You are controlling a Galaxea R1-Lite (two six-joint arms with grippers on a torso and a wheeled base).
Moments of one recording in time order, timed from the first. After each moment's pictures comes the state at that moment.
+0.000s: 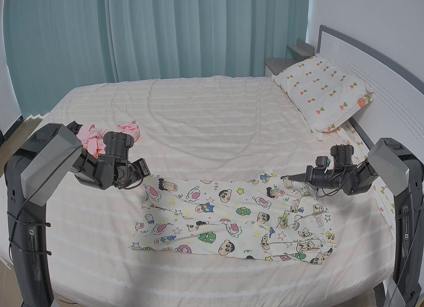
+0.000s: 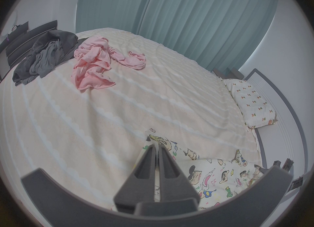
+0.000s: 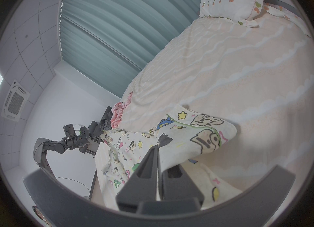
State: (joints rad) left arm -0.15 2.36 -1.33 -0.34 0.03 -0.55; right arm 0.00 2.55 -1.35 -0.62 0.78 0.42
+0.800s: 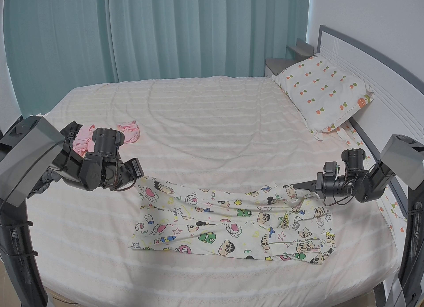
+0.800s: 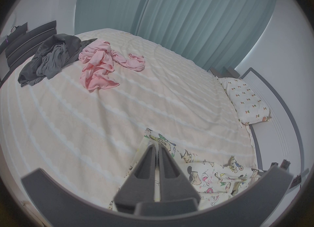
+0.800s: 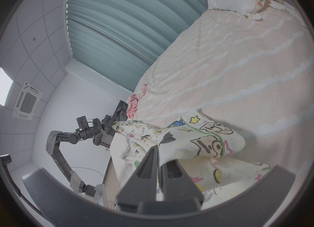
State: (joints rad) left arm -0.15 2.19 -1.15 -0.34 0.00 -0.54; right arm -0.01 2.39 -1.06 -0.70 0.93 0.39
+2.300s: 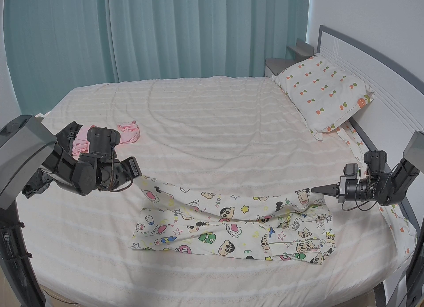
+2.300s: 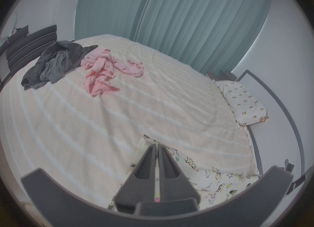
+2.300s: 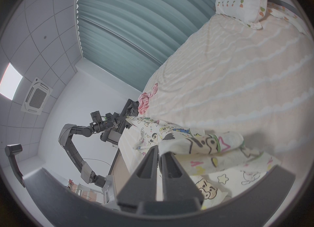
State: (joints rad) left arm -0.17 2.12 -1.04 -0.41 0.04 -0.54; right arm -0.10 2.22 -0.81 -0.72 1.06 0.29
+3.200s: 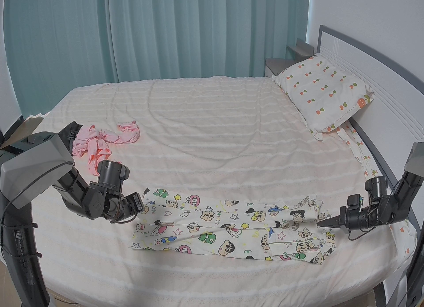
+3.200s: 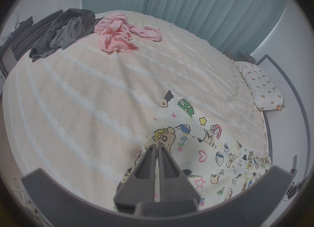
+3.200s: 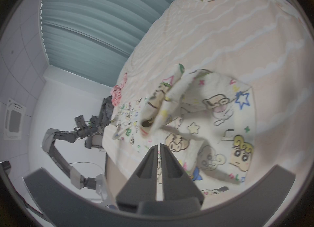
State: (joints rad) left arm -0.18 2.23 -0.90 -0.43 0.05 -0.60; right arm -0.14 2.21 -0.59 -0.65 0.81 0.22
